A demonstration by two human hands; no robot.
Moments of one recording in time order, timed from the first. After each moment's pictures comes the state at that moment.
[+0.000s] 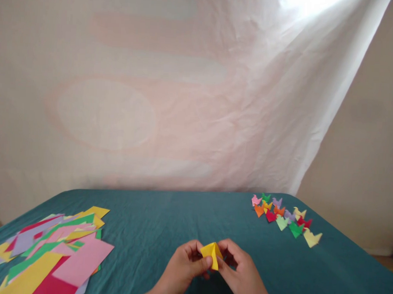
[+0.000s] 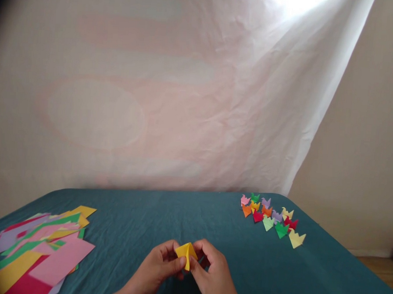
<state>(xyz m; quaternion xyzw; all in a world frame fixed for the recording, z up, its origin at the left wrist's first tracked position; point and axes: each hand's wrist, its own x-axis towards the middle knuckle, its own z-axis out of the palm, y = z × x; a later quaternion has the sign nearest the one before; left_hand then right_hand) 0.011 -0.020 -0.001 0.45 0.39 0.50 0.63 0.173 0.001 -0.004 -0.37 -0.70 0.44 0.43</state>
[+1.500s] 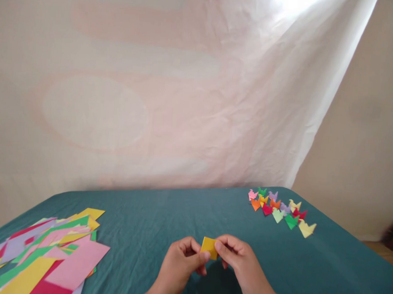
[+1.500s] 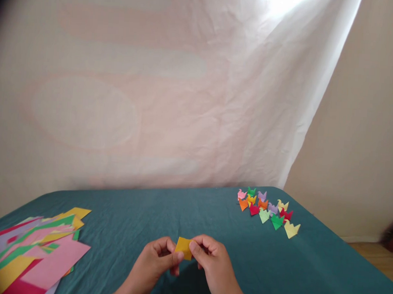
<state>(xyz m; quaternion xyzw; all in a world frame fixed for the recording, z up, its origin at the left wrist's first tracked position) 0.013 -0.014 -0.001 0.46 0.48 0.50 0.56 0.178 0.008 -0.006 -0.39 -0.61 0.53 0.44</state>
